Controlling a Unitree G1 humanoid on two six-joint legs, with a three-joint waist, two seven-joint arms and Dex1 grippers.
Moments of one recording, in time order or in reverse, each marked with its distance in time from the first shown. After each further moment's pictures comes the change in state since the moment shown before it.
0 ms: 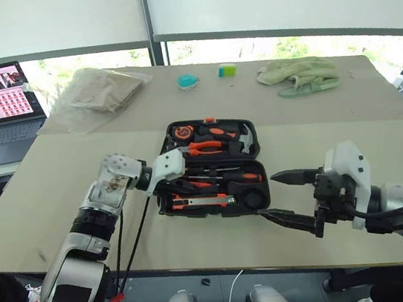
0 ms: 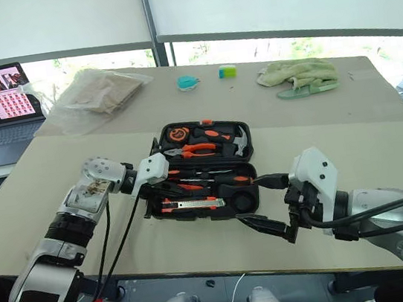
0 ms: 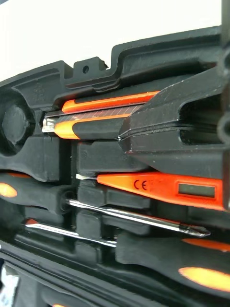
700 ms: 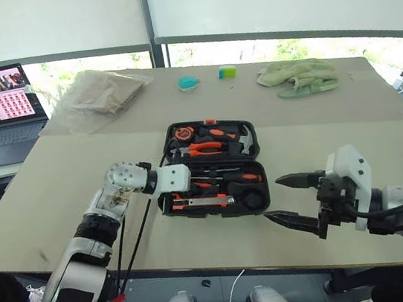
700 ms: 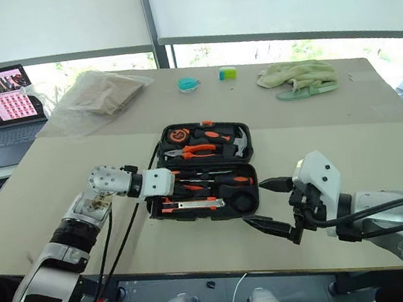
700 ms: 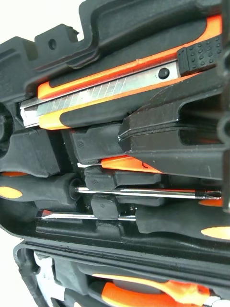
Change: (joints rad) left arm 0.016 -0.026 0.007 0.087 0.049 -0.204 0.125; right arm 0.021 0.007 -0.006 0.030 -0.041 -0.002 0.046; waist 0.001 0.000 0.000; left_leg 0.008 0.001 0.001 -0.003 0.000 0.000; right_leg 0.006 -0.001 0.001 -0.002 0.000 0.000
